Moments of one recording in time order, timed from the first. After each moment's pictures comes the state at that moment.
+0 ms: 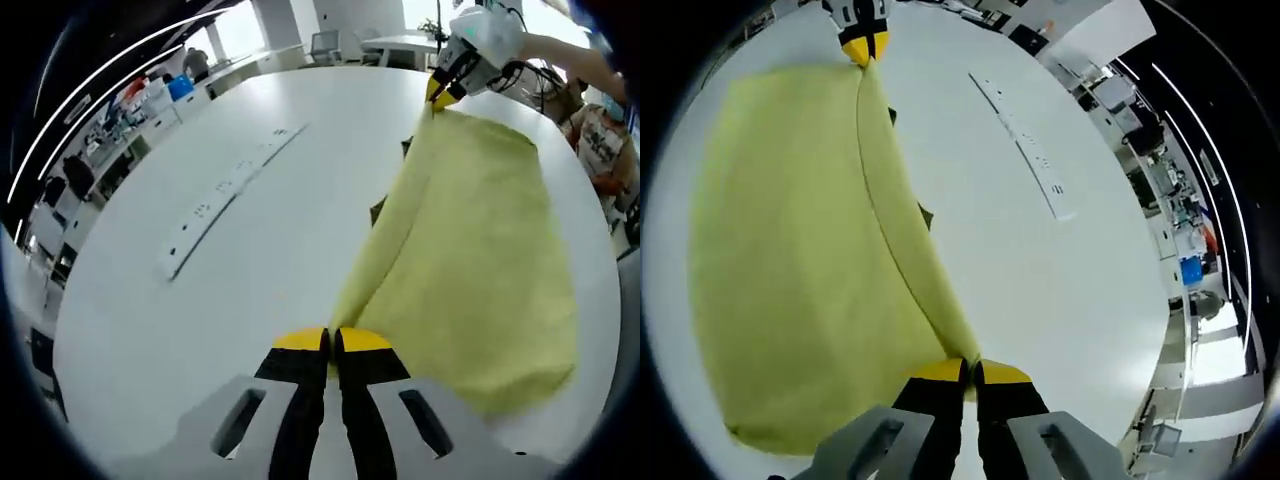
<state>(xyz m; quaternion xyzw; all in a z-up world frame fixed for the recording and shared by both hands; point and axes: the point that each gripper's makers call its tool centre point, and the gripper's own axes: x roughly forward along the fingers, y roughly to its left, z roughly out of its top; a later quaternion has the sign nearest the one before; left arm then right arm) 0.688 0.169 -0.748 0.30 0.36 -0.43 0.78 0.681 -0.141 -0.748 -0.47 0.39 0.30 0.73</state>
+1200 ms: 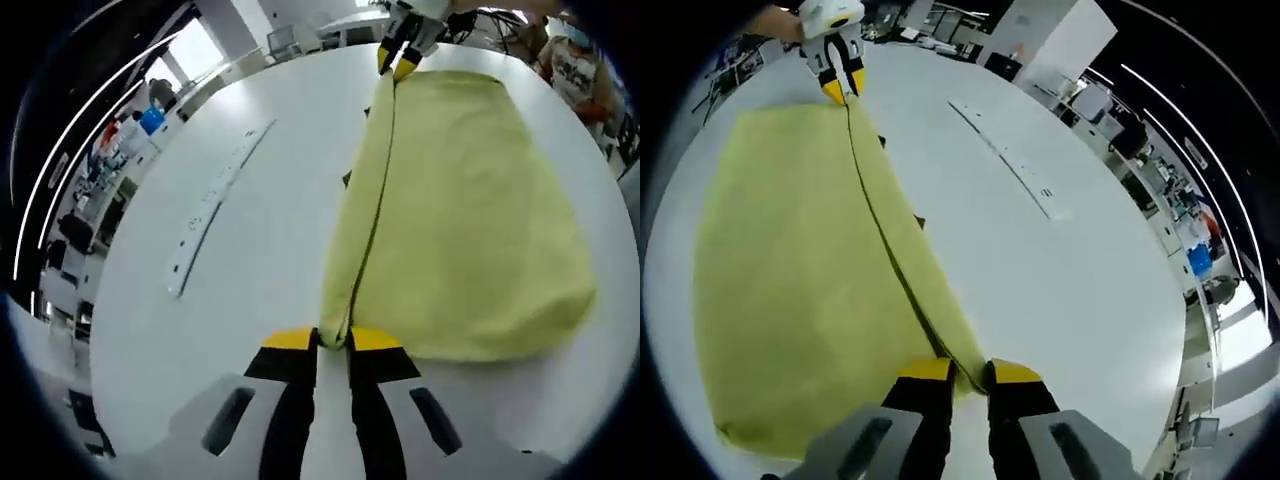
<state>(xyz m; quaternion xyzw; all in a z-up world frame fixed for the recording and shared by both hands) 0.681 0.185 -0.749 0.41 0.31 -0.45 0.73 0.680 -0.145 -0.754 -0.39 0.35 0.33 0.79</state>
